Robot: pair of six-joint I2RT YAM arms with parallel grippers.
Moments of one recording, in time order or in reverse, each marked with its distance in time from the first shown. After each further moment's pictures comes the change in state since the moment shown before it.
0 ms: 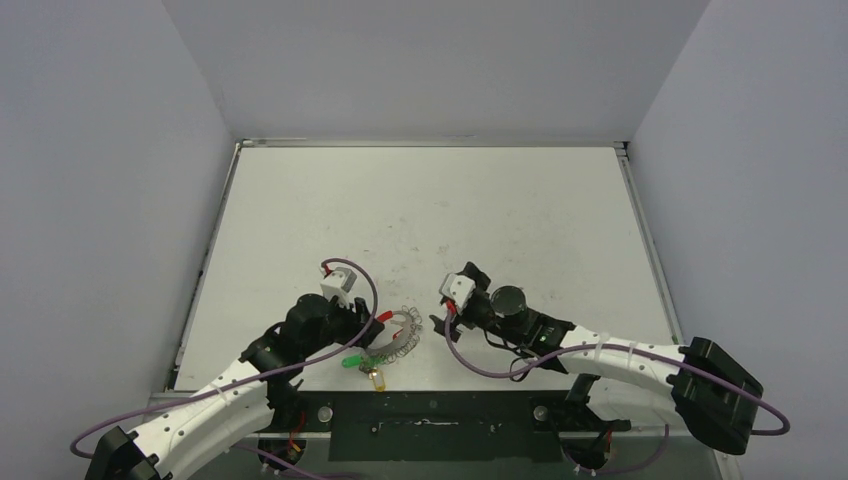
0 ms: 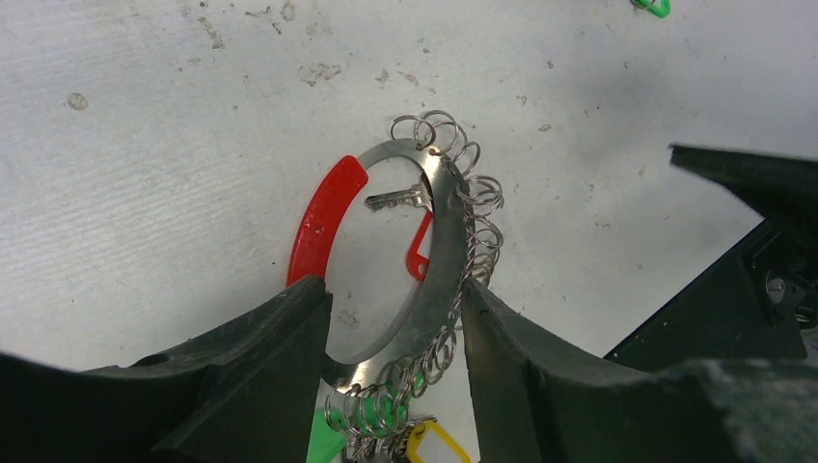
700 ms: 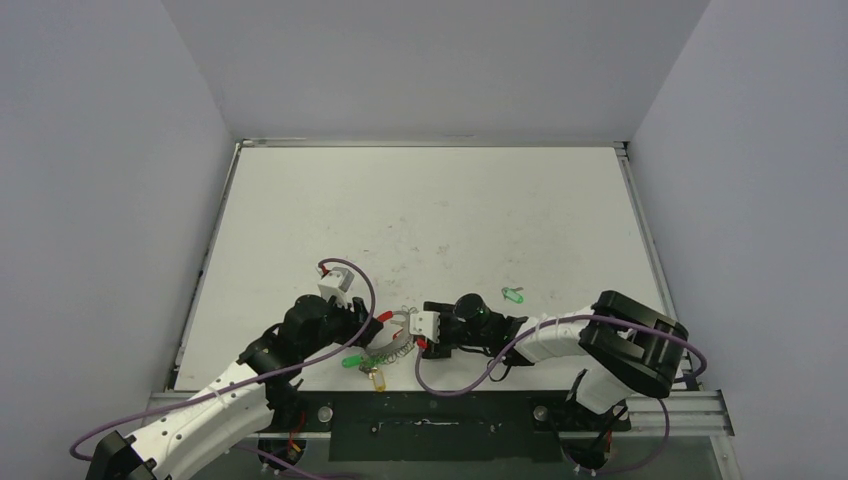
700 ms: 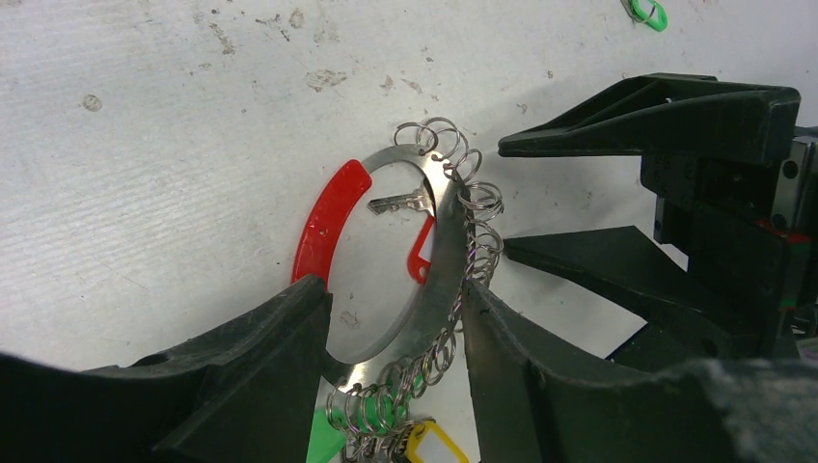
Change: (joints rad) left arm 0.000 -0.027 0.000 -0.029 -0.018 -0.017; right arm 0.053 0.438 0.010 0.136 -0.311 -0.271
